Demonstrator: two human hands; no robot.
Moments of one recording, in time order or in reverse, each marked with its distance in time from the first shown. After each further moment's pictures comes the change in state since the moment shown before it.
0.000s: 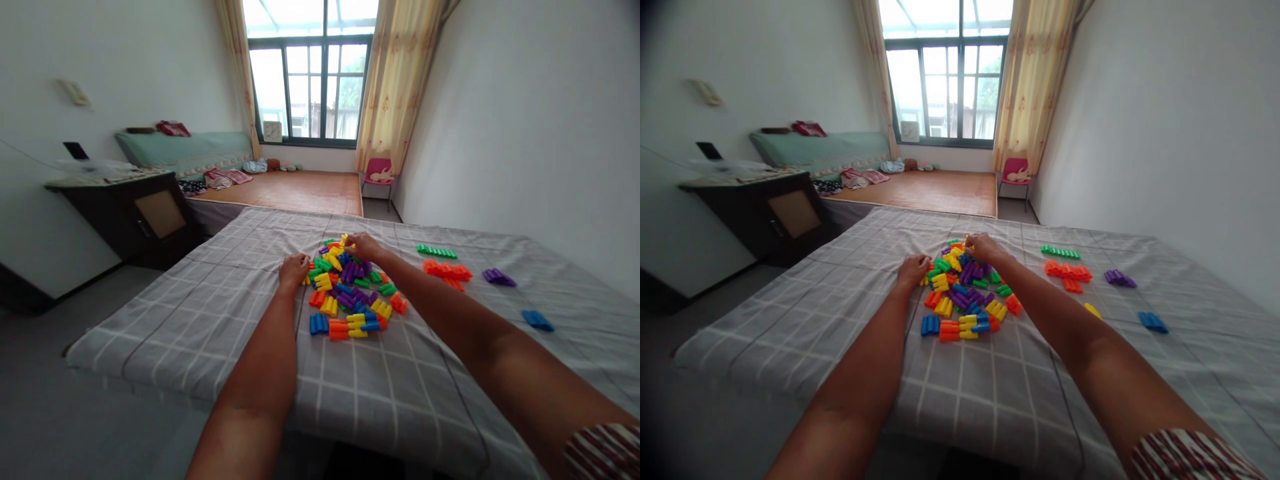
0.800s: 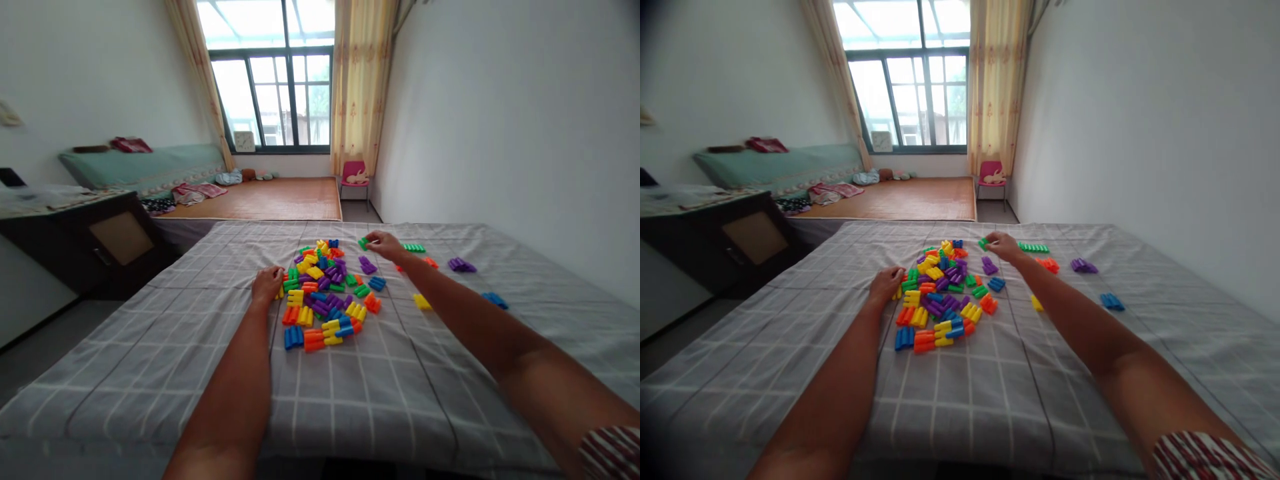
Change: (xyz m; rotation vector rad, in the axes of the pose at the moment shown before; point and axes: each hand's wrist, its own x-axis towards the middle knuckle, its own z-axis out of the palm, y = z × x) left_hand 0.002 -0.002 -0.005 0.055 -0.008 0.043; right_hand -0.076 0.114 -0.041 0.529 0.245 0.322
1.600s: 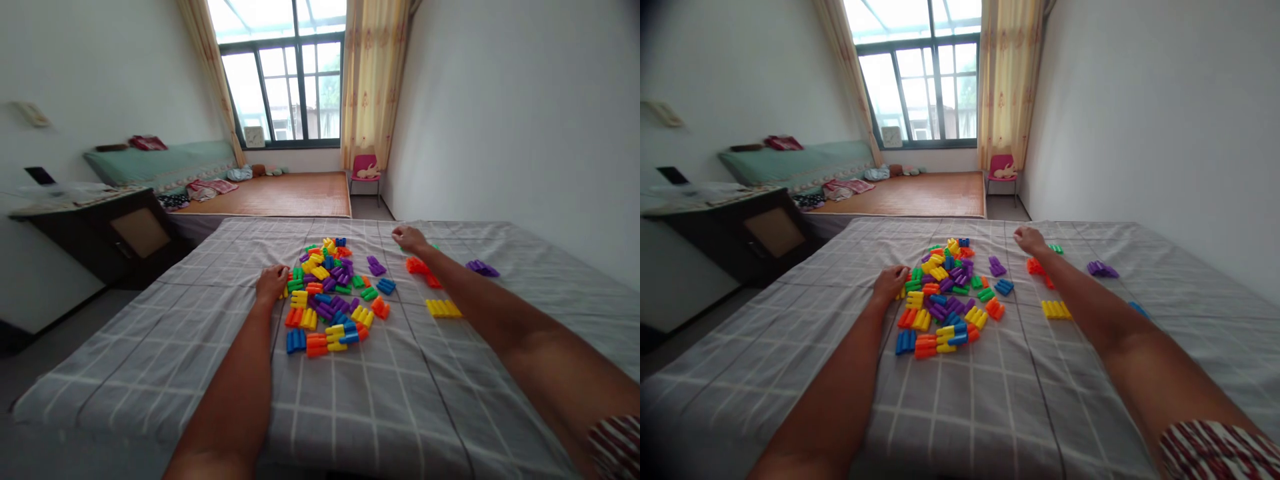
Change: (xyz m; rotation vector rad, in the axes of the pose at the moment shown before) left_hand -0.001 0.001 0.000 -0.019 0.014 -0.022; right_hand 0.042 0.068 -0.023 -0.623 0.034 0.120
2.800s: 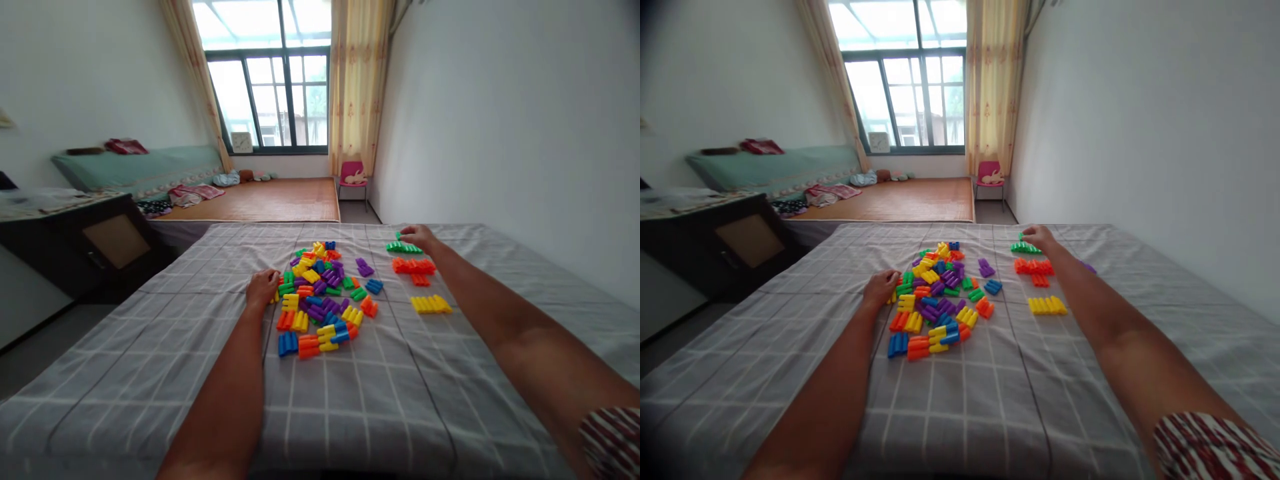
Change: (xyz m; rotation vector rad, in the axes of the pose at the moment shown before) left_hand 0.001 0.002 -0.003 0.016 -0.020 0.002; right_hand -0.011 0.059 -0.034 0.613 0.009 0.256
